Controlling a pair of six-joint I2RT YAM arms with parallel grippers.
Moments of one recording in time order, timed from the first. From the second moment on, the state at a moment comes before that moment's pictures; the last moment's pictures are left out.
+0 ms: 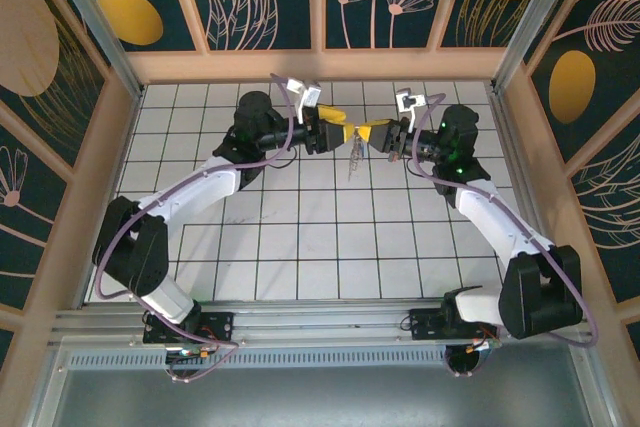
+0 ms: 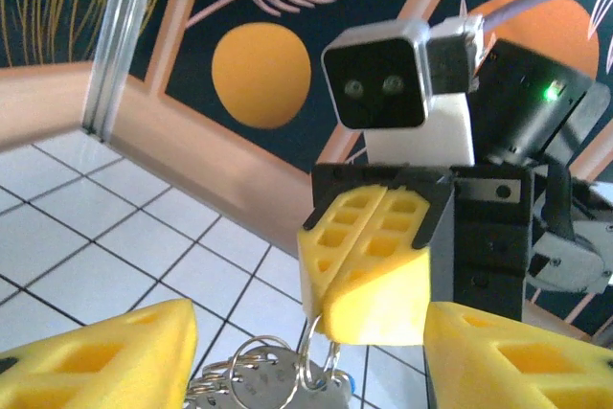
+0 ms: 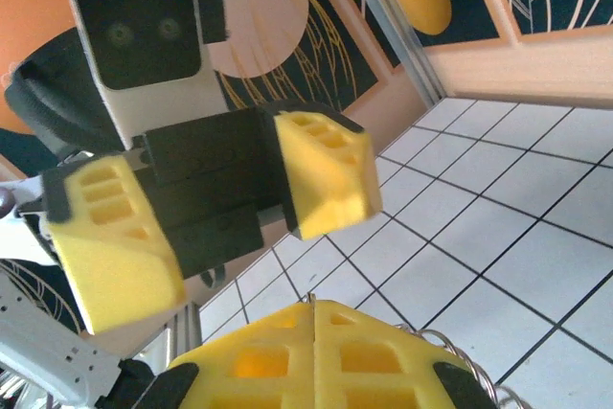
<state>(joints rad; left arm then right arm) -0.57 1.63 1.20 0.42 0.79 -0.47 0.25 1.29 0.89 0.37 -1.00 0.53</state>
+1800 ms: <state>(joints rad) -0.57 1.70 1.20 0.52 0.94 -0.54 0.24 1.31 0.89 0.36 -1.02 0.52</state>
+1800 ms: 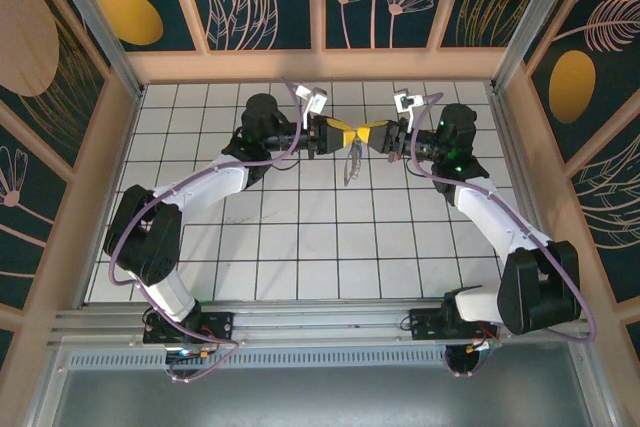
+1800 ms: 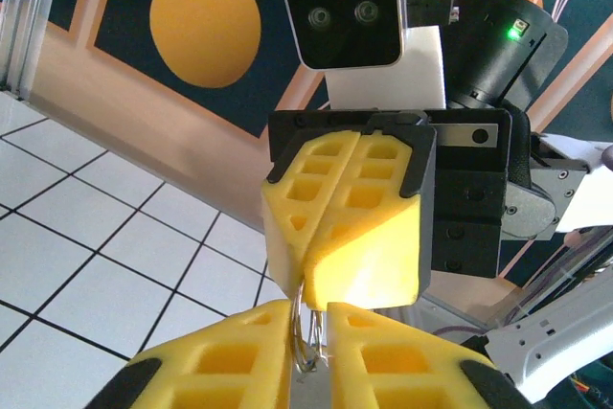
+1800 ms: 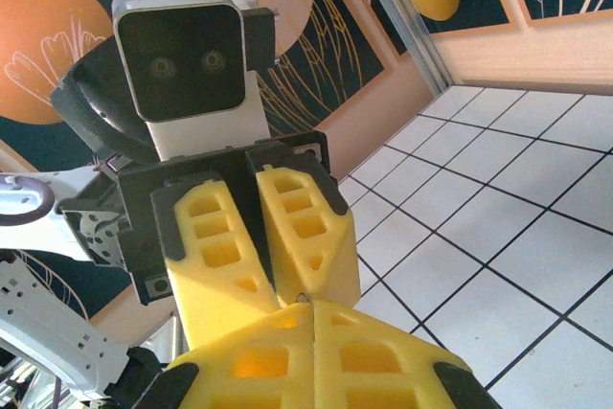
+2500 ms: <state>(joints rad) -0.57 1.72 1.08 0.74 0.88 -0.70 0.18 1.10 0.66 0.48 -0.85 0.62</state>
